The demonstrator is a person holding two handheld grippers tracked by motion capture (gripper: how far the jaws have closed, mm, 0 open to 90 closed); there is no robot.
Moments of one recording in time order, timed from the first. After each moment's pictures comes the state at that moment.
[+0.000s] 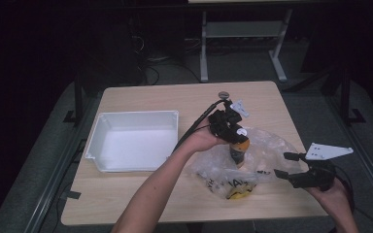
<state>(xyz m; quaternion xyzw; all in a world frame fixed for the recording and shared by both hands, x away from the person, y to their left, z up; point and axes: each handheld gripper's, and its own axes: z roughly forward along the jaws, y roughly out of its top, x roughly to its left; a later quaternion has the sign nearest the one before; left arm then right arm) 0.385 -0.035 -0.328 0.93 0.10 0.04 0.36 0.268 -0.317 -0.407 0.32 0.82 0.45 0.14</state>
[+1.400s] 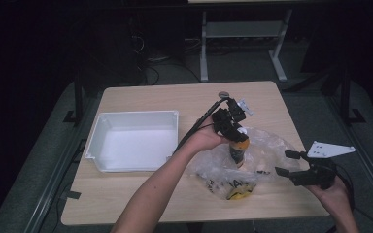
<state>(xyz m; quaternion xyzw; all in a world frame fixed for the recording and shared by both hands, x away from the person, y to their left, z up) 0.383 -0.046 -0.319 0.94 0.13 0.05 0.32 0.273 -0.323 -0.408 0.32 0.82 0.46 0.14</state>
